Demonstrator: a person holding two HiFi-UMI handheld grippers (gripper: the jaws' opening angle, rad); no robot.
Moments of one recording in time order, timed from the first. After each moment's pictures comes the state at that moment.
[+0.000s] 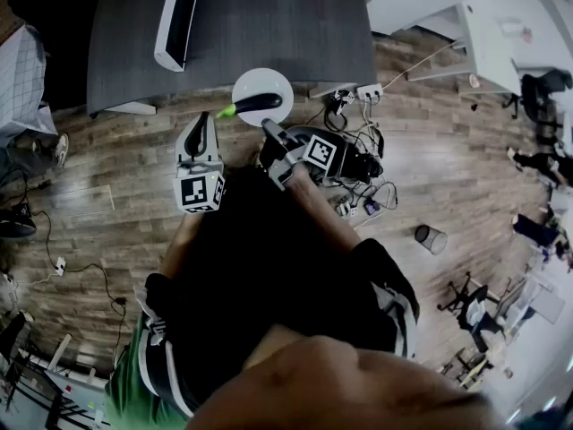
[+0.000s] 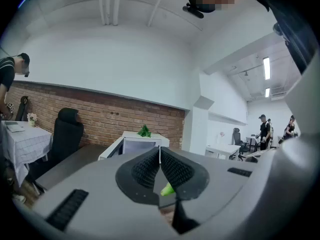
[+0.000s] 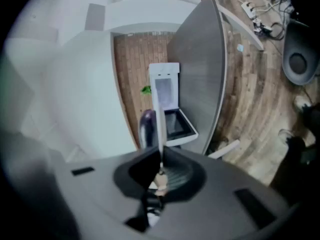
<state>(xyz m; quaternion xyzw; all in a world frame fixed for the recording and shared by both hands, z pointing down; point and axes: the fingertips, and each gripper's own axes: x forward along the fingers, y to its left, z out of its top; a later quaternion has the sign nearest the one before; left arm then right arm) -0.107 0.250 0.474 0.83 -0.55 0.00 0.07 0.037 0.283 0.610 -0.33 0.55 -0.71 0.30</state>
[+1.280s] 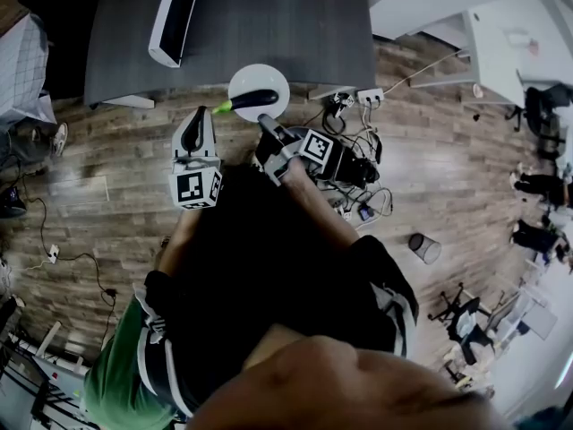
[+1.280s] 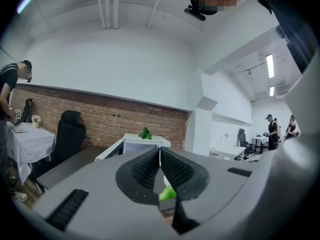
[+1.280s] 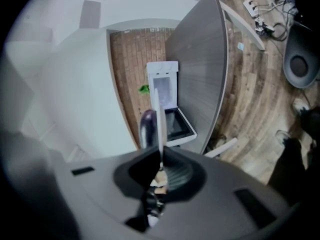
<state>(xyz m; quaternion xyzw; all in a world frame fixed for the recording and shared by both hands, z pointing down) -0.079 0.244 0.467 0.82 -0.57 0.00 0.06 0.058 0.269 0.613 -0.31 0.55 -0.72 0.28</state>
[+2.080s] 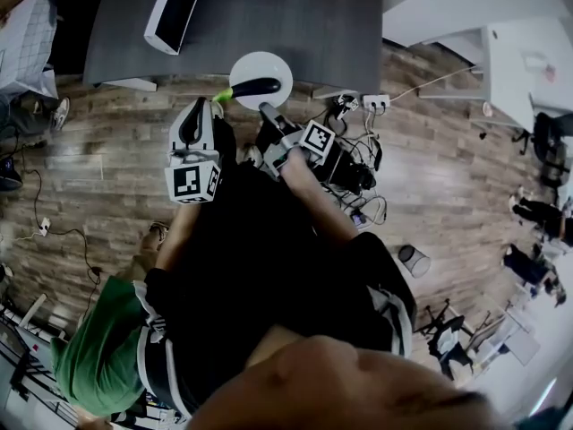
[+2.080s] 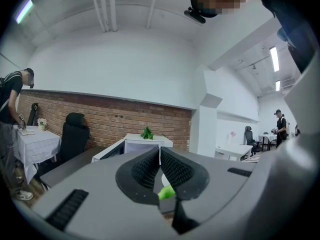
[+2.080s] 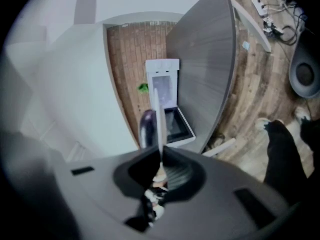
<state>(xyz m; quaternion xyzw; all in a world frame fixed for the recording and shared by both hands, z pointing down) -0.051 0.239 0.467 0.80 -0.60 0.01 0.05 0.084 0.243 0.626 -0.29 0.57 -0.73 0.25</state>
